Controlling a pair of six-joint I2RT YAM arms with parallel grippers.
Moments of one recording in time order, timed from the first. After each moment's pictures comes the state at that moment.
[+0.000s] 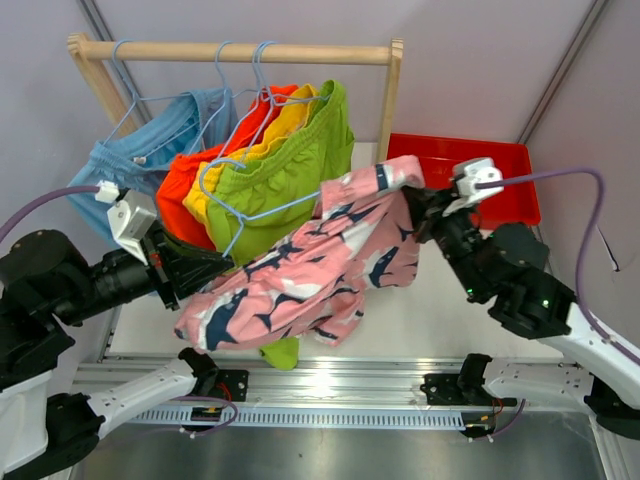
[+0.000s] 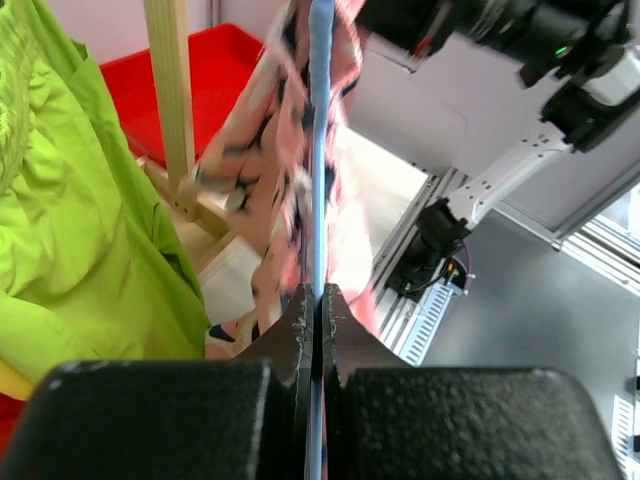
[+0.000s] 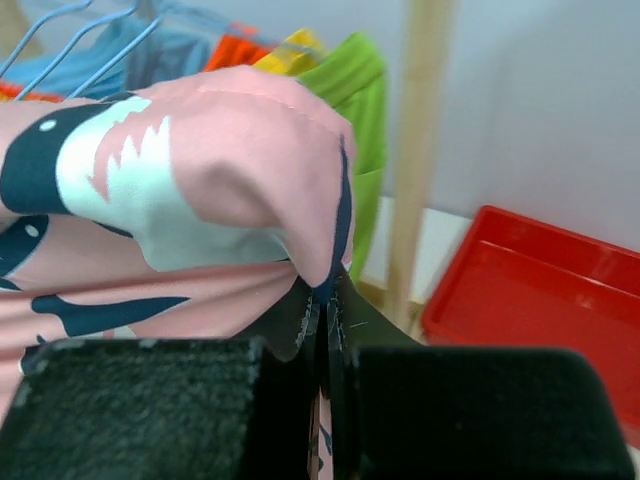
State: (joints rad) left arm -0.73 0.79 1.74 -1.06 0.31 -0.21; right arm 1.11 0.91 1.28 -0.21 0.62 -0.04
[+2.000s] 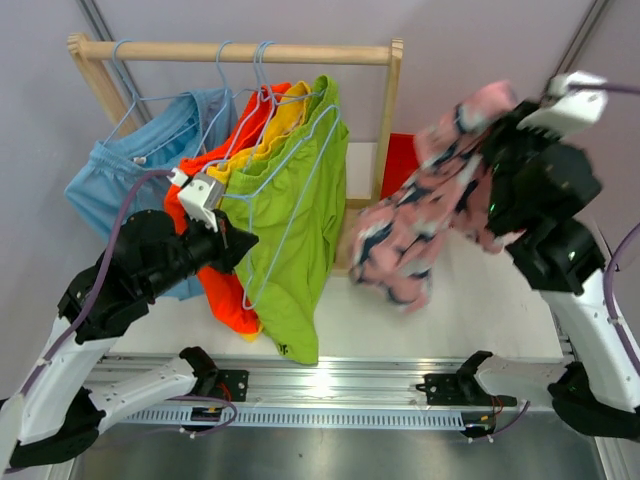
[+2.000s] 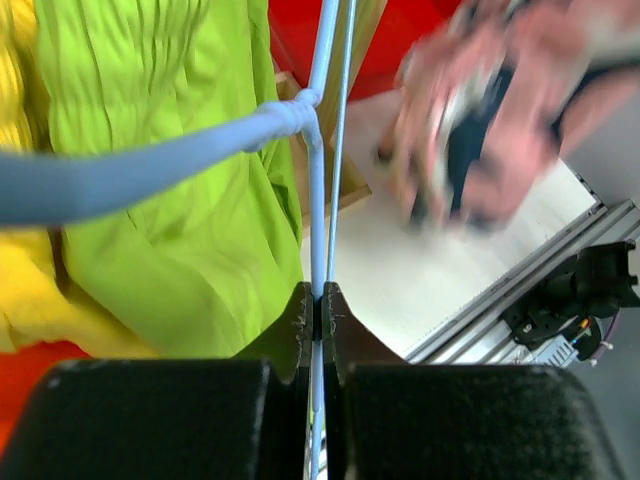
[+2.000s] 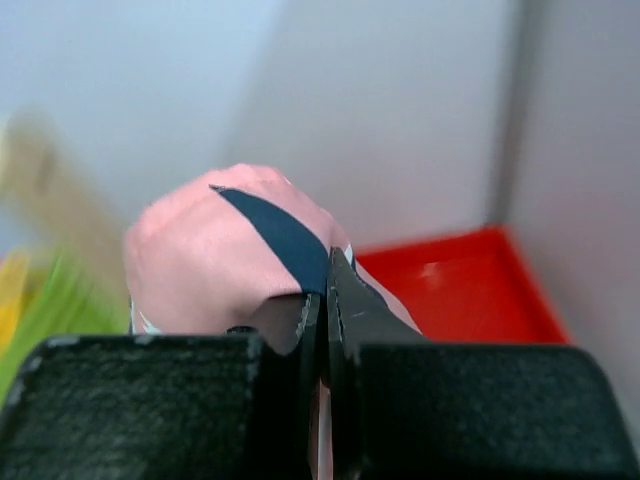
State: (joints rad) left arm -0.77 0.84 1.42 -0.89 -0.09 -0.28; right arm 0.75 1.11 1.70 -0.33 0.90 -0.02
